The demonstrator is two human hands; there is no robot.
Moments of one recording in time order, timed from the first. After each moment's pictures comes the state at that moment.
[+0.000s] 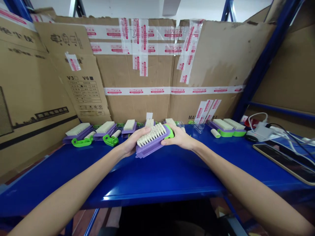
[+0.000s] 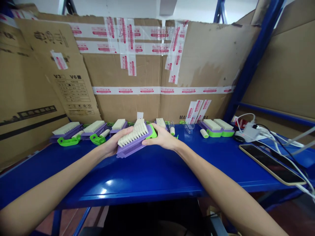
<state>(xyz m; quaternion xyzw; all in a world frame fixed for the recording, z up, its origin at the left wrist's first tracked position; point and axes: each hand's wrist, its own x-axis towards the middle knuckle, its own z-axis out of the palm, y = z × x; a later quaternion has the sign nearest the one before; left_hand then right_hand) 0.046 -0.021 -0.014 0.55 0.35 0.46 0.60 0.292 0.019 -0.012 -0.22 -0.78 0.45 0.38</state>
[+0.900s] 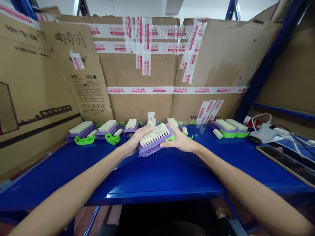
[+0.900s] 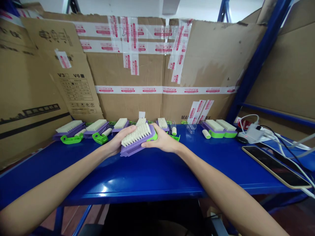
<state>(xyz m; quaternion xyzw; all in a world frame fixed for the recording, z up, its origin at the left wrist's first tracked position) 0.054 -0.018 -0.016 0.55 0.36 0.51 0.56 0.284 0.018 -0.027 -0.19 -0.76 0.49 0.37</state>
